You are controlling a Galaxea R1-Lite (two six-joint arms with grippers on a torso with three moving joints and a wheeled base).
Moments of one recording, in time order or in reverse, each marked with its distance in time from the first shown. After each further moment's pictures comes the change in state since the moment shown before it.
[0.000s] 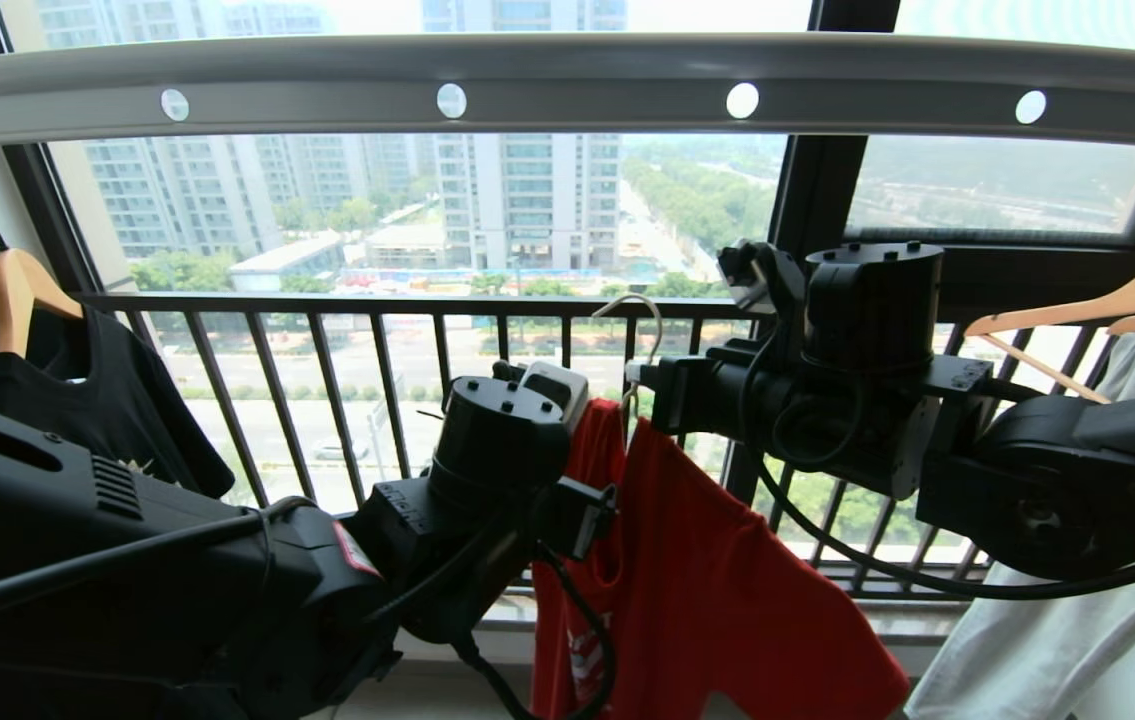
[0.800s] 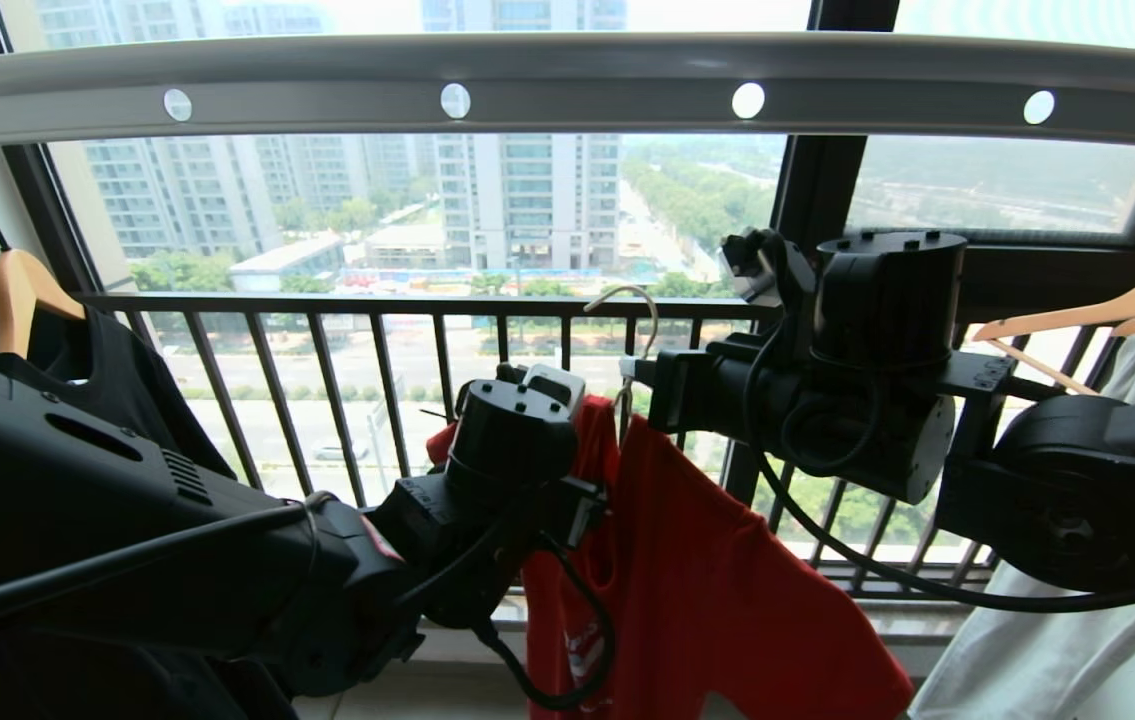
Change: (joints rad) left arm 0.024 0.055 -0.032 -0.014 0.069 0.025; right arm 0.027 -0.029 0.004 0.003 -0.002 0.017
